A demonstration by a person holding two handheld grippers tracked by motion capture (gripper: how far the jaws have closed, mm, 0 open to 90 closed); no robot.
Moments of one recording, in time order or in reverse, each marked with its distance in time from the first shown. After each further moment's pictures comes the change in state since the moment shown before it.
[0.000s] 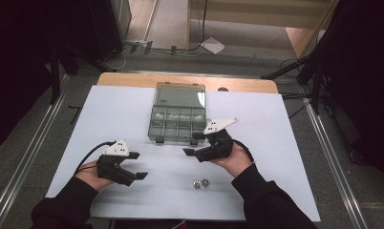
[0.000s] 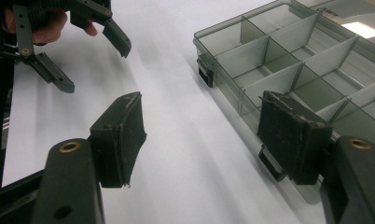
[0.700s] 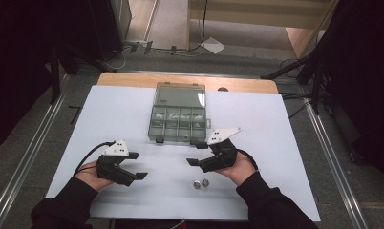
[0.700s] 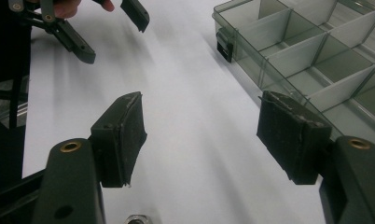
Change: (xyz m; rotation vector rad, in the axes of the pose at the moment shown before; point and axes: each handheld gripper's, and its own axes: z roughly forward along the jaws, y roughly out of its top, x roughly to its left) left arm 0.000 -0.001 0.000 -0.001 0.004 -0.005; right arm 0.013 -0.021 -0.007 0.022 0.028 -0.009
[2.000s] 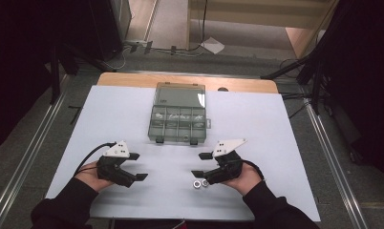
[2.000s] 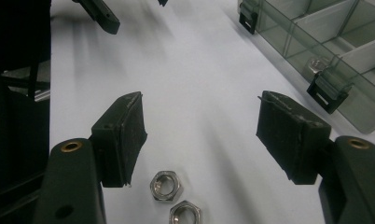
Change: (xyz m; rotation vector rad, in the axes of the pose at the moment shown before) left arm -0.003 0.000 0.001 0.010 0.003 0.009; right arm 0.016 -0.024 -0.011 0.028 0.030 -0.003
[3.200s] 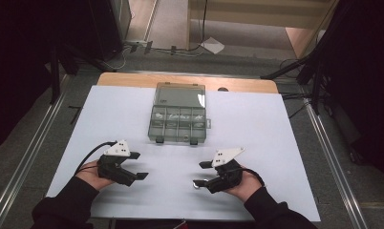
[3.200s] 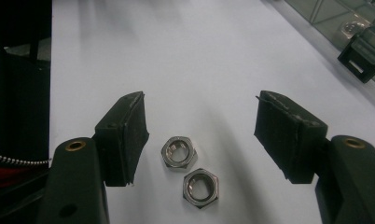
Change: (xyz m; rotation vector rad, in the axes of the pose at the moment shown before) left arm 0.002 0.003 0.001 0.006 -0.004 0.007; right arm 0.008 -0.021 0.008 0.059 0.013 -0.042
